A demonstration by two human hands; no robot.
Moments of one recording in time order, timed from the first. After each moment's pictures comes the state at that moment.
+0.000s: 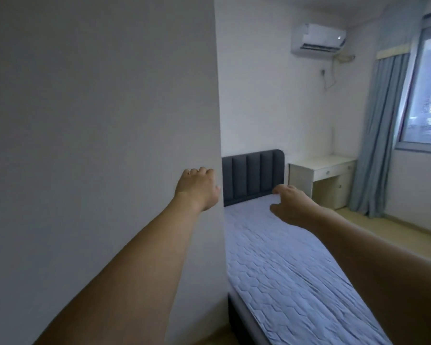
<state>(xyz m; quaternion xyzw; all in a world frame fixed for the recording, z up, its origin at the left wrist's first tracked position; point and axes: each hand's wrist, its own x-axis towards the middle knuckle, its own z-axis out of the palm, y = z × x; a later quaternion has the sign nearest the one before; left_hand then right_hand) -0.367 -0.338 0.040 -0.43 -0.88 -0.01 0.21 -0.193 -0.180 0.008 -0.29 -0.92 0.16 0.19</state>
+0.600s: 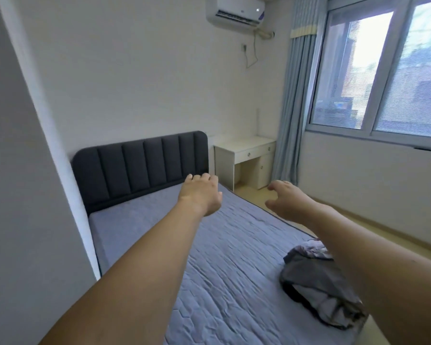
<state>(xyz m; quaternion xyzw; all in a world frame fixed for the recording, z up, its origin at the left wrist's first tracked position) -0.121 0.191 -0.031 -0.54 -0.84 -0.01 0.12 0.072 0.301 -0.034 -0.40 -0.88 0.18 0.16</state>
